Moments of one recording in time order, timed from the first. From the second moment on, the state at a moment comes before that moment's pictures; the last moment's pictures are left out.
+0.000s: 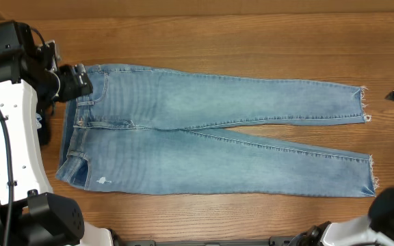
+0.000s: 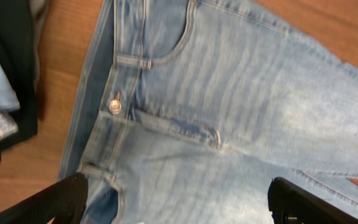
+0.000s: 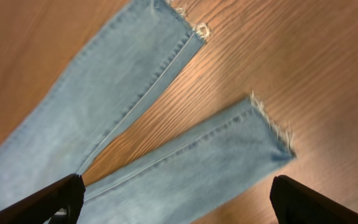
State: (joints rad) left arm 0.27 1.70 1.74 -1.28 0.16 -0.08; right arm -0.65 1.70 1.91 -1.57 -0.20 0.18
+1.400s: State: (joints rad) left arm 0.63 1.47 0.69 -0.58 0.06 -0.47; right arm -0.71 1.24 0.95 -1.24 -0.22 0.52
